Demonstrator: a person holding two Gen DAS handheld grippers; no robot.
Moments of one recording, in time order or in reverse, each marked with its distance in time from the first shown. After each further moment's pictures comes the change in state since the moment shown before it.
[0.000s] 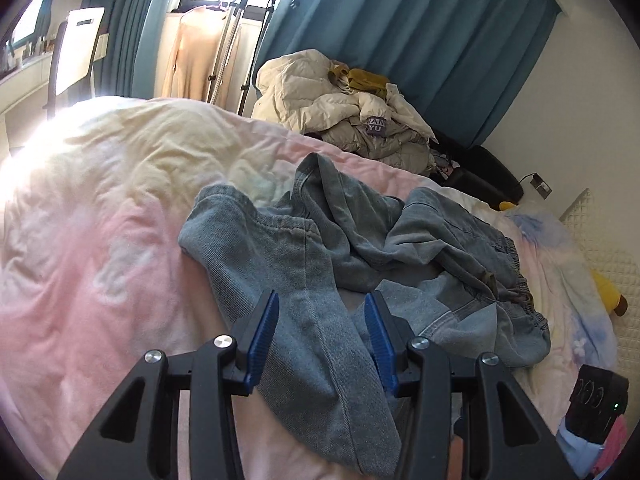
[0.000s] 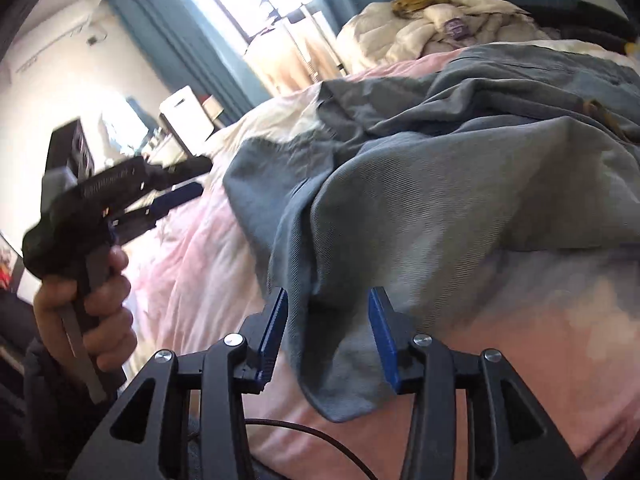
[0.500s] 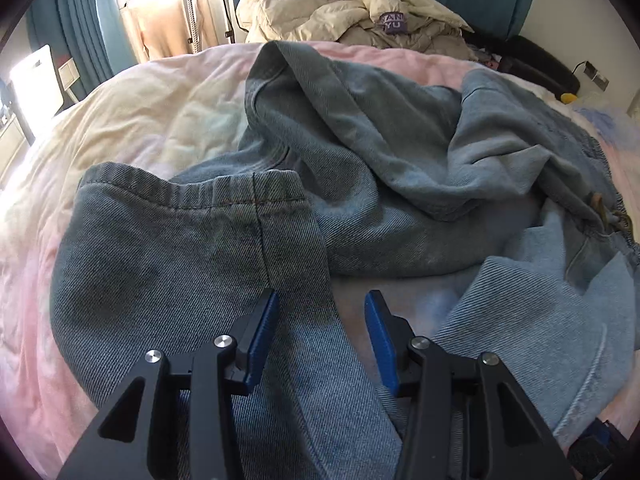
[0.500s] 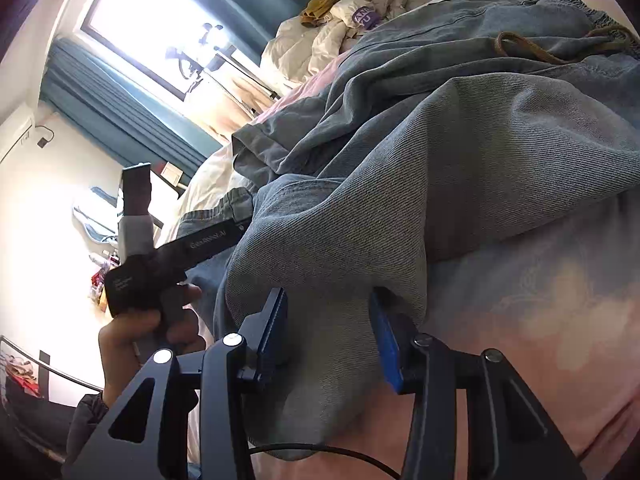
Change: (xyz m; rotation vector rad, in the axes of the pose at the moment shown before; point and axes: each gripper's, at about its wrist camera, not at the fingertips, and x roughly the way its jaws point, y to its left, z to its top) left arm 0.167 -0.036 -0.004 0.220 0.294 0.261; right arm 0.019 -0.069 0.032 0.255 -0.030 -0.012
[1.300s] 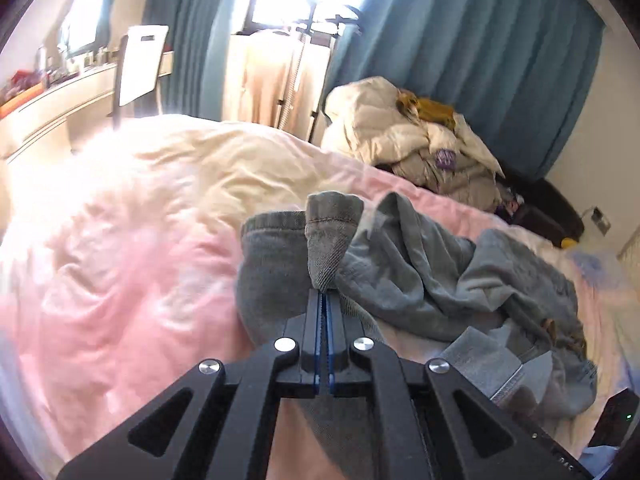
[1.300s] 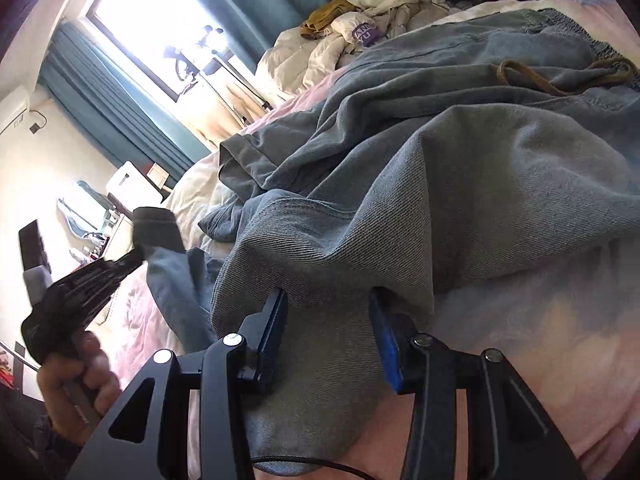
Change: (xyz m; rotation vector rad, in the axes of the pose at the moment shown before) left arm -0.160 0.123 -0.064 -0.415 -0.367 -0.029; right arm -0.007 0.004 0.001 -0.066 -0.060 -0.071
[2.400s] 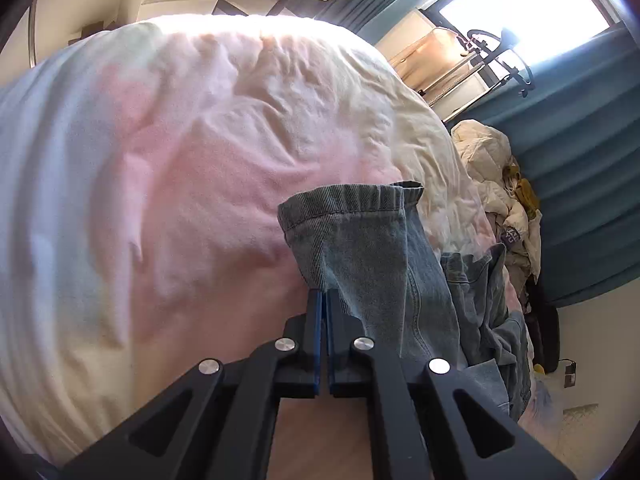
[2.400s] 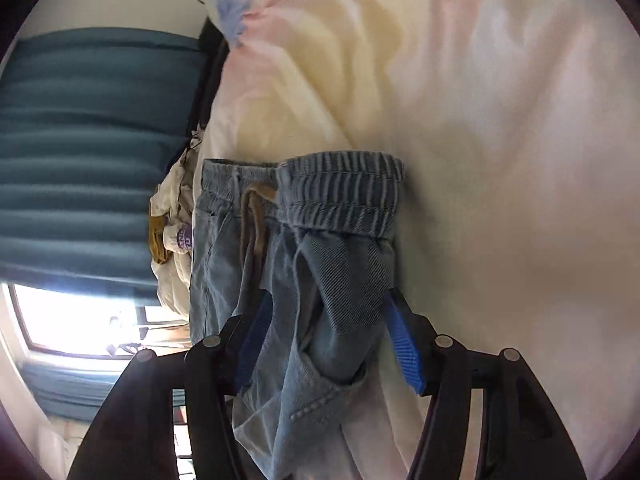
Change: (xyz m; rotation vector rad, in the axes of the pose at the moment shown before) left arm -0.014 0.152 -0.061 -0.606 0.159 0.064; right arm -0.162 -0.371 0.082 0.976 -0.253 -0.071
